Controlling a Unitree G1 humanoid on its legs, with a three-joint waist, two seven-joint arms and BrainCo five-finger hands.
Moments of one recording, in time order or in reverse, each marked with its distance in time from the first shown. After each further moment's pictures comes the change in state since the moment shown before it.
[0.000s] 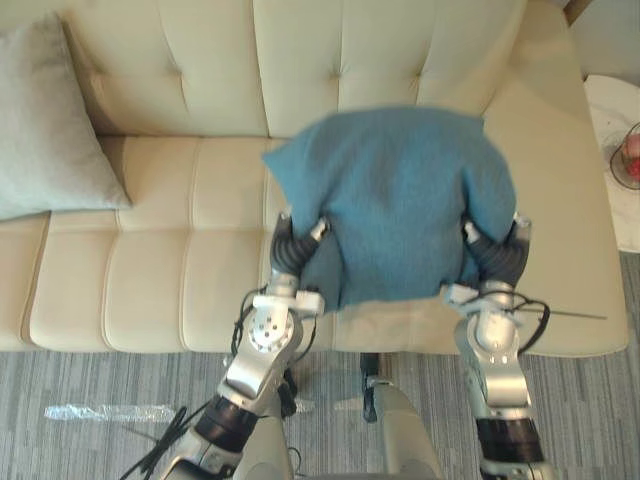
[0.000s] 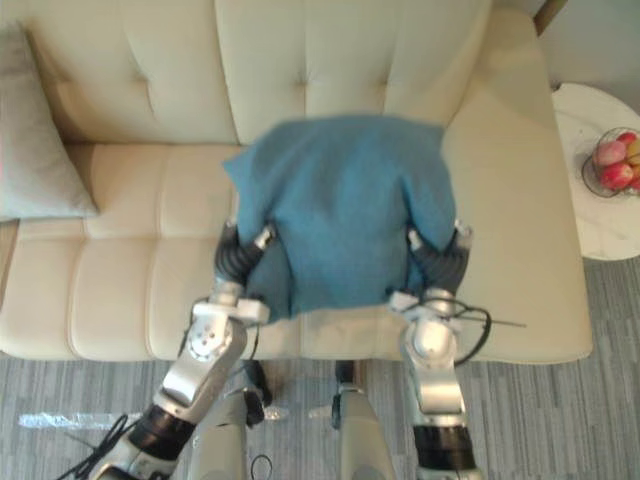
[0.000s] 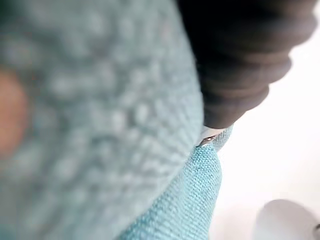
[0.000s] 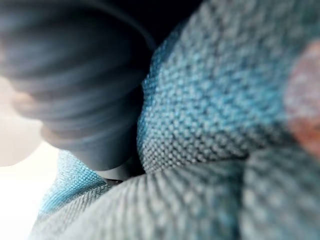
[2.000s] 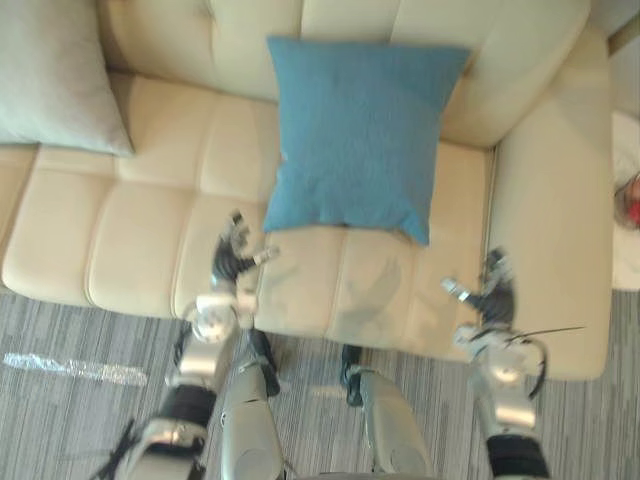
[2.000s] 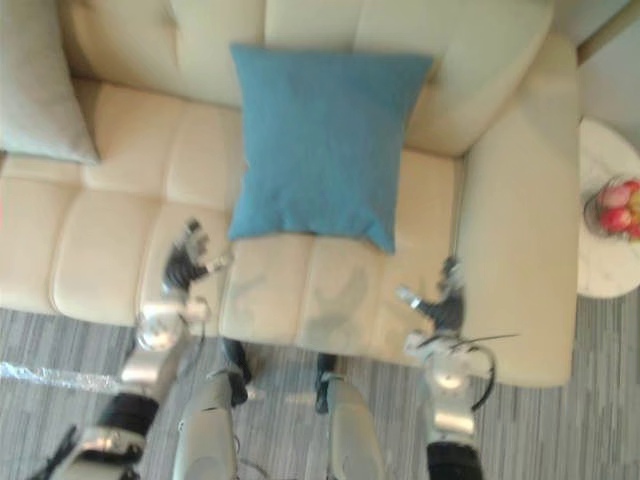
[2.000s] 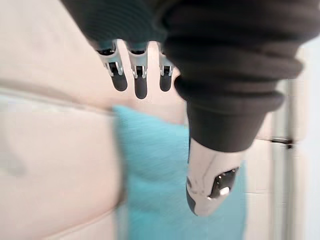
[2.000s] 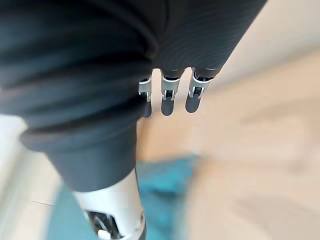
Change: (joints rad) left arm 0.326 0.025 0.266 0.602 0.120 0.020 -0.328; right arm 0.382 0.104 -0.107 0.601 0.118 0.015 0.362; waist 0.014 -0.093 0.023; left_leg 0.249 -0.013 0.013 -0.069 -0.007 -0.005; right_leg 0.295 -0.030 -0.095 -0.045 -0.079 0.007
